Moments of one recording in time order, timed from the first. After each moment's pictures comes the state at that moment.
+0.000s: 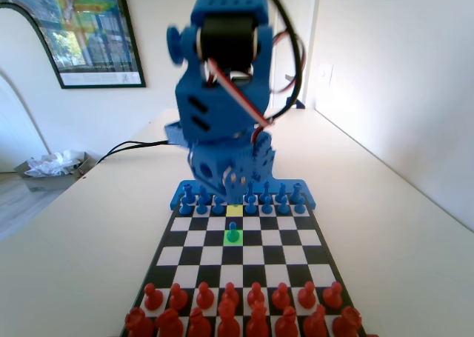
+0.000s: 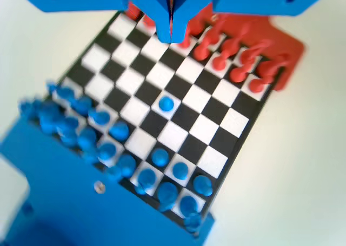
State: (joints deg) arm 3.3 94.0 104.7 73.7 -122.6
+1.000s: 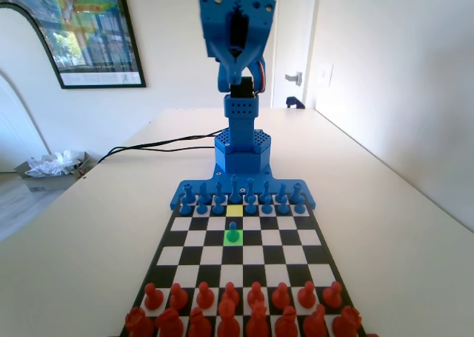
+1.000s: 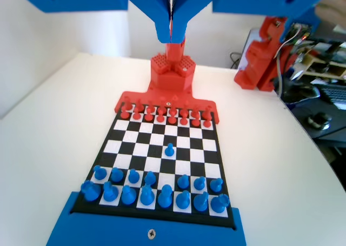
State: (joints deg) arm 2.9 157.2 118.4 90.4 -98.3
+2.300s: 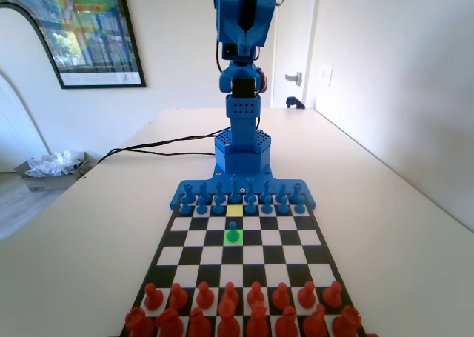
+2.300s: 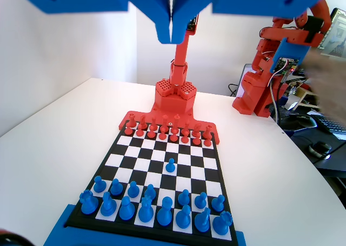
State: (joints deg) arm 0.9 173.8 124.5 91.1 -99.1
